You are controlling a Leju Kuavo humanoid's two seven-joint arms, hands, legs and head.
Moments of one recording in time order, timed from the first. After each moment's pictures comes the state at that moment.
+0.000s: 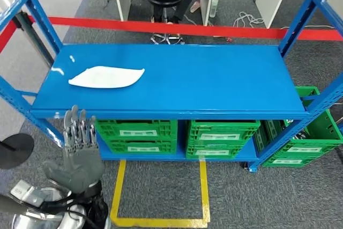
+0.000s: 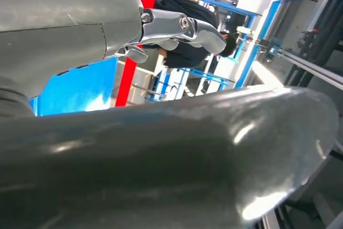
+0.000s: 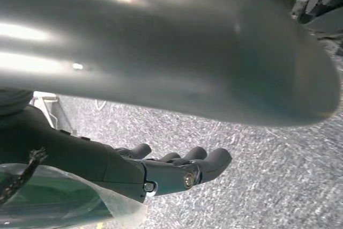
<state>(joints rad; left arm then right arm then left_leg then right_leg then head) 0.13 -0.25 -0.29 -1.72 0.27 0.00 -0.70 -0.07 0.19 -0.73 -0.20 1.51 -0.21 0.23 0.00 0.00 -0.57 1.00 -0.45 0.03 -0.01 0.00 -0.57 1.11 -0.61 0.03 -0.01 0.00</state>
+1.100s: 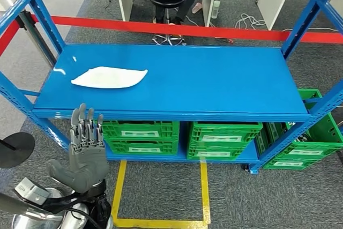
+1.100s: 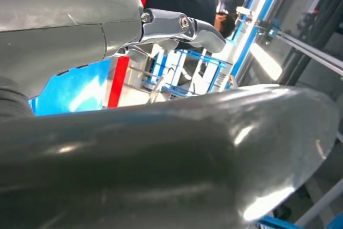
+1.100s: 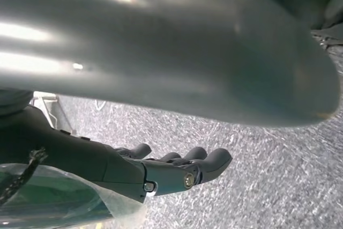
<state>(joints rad) 0.13 -0.25 -0.31 -1.72 0.29 -0.06 -0.70 -0.07 0.19 -0.73 -0.20 1.52 -0.20 0.23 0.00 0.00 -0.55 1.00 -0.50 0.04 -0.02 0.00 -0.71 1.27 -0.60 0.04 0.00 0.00</state>
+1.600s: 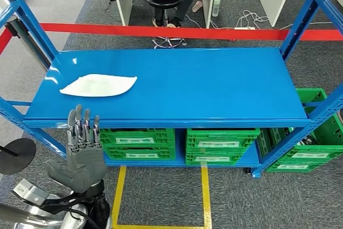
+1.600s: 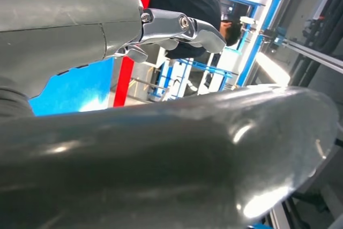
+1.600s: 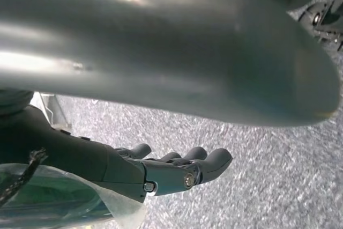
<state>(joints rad) 0.13 -0.25 -0.30 -1.72 0.29 -0.03 -0.70 -0.06 0.19 -0.73 -0.20 1.52 -0.19 0.23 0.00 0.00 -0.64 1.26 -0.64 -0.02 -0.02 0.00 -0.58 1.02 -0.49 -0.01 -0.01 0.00</state>
